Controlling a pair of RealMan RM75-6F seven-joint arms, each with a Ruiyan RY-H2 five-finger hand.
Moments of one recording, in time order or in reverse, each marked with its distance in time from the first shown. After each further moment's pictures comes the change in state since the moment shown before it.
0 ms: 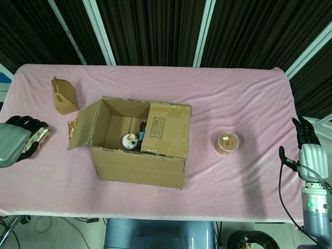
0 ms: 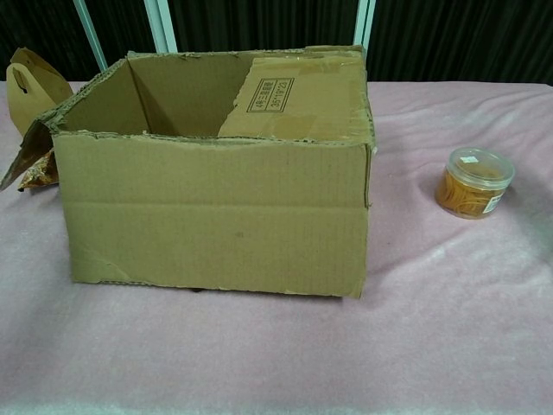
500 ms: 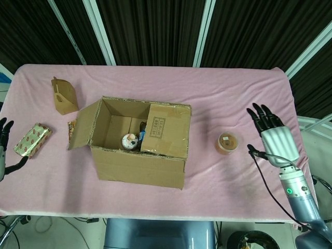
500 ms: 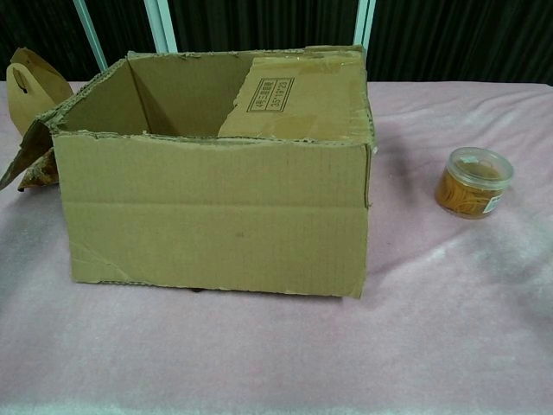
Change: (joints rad) left arm 0.248 -0.465 -0.055 0.304 -0.099 0.363 -0.017; right arm 0.185 0.172 0.029 -0.255 -0.071 -0.227 -0.335
